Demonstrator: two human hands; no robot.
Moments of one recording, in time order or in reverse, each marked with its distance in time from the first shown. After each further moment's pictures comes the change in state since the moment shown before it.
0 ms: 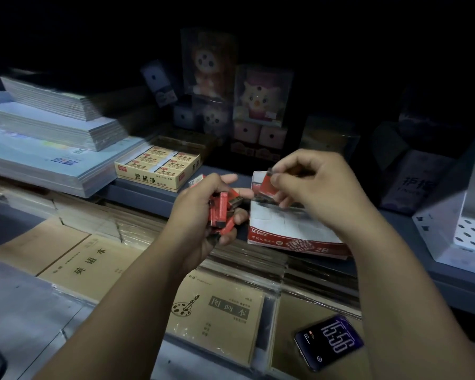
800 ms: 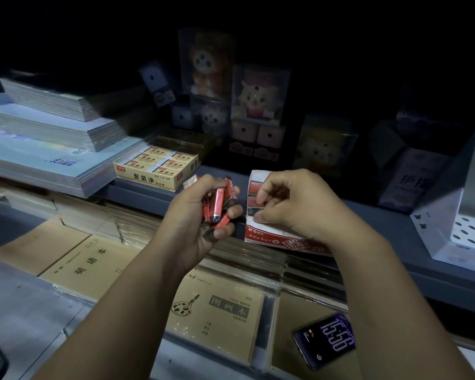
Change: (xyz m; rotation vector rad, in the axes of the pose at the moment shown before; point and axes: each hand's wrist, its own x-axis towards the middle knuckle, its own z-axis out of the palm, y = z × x) left_hand 0.000 0.001 -0.002 -0.058 -0.020 -0.070; right_hand -0.001 0.009 0.011 -0.323 -0.212 0.022
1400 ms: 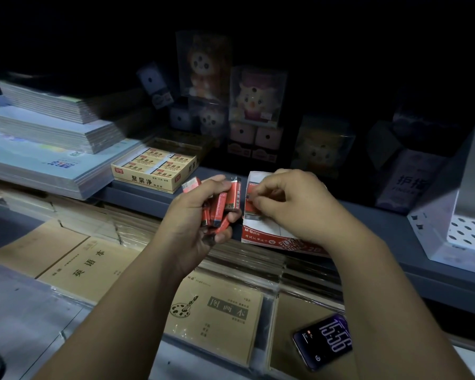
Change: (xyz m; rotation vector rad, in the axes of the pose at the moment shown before) left_hand 0.001 -0.004 -0.002 0.029 -0.021 0.065; right_hand 0.002 -0.001 0.001 -0.158 0.060 -0.095
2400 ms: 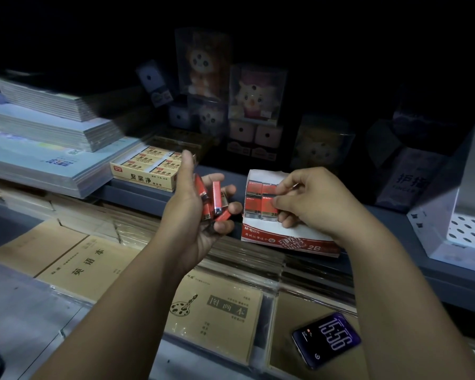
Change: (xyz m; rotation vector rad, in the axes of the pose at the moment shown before) left_hand -0.001 0.004 0.008 -0.087 0.140 -0.014; right_hand -0.005 0.007 -0.015 0.308 -0.007 0.341
